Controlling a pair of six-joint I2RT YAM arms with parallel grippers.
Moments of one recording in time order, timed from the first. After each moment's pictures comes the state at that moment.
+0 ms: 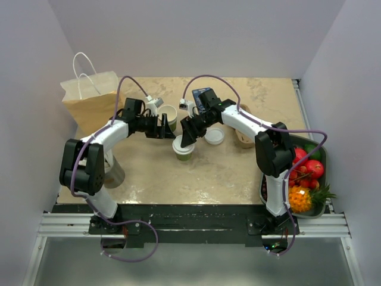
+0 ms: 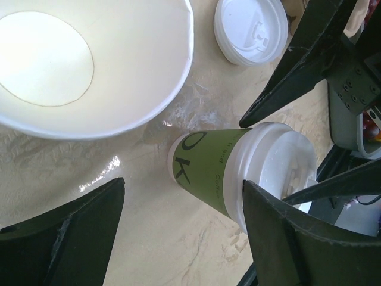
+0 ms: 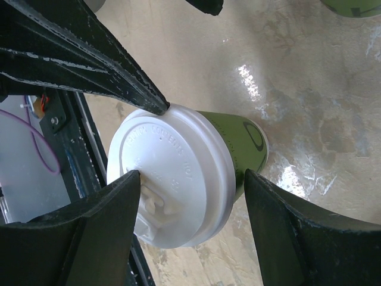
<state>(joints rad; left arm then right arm) -0.20 1.69 1.09 -0.30 0.68 -0.15 0.56 2.04 1.63 -0.66 -0.75 -0.10</state>
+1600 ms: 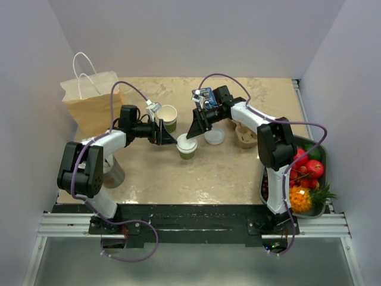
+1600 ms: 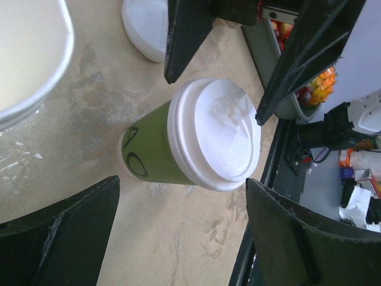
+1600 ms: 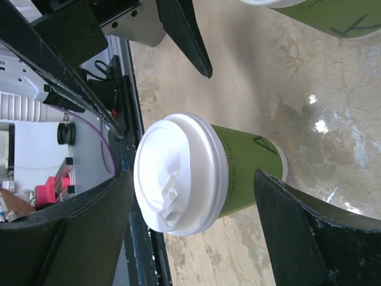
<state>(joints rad) -0.17 1.66 0.91 0.04 1.00 -0.20 0.41 2.11 1.63 -0.56 -1.10 -0.02</state>
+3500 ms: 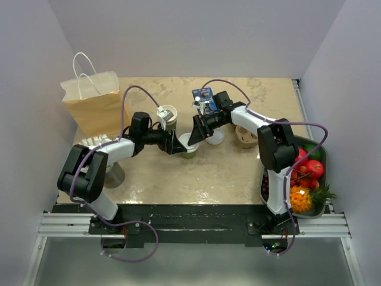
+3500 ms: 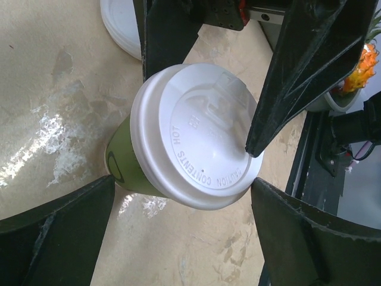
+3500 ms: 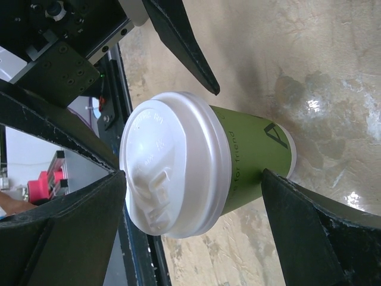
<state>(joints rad) -0.32 1.62 0.79 0.22 0.86 -0.19 0.42 2.07 1.53 -0.56 -1.06 -0.05</state>
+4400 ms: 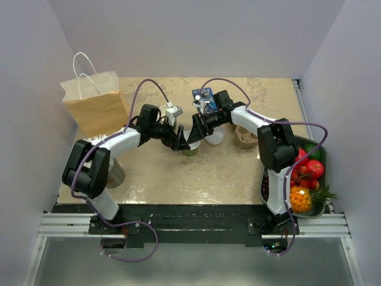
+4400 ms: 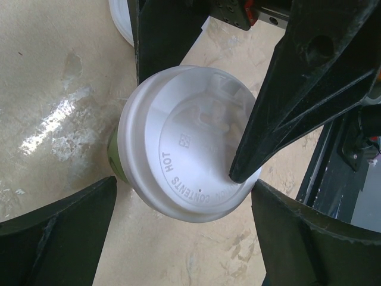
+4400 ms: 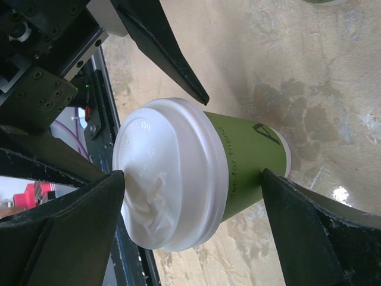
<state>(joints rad) -0.38 1.68 1.00 -0.11 0.72 -0.04 0.42 2.08 1.53 -0.51 -1.00 -0.02</state>
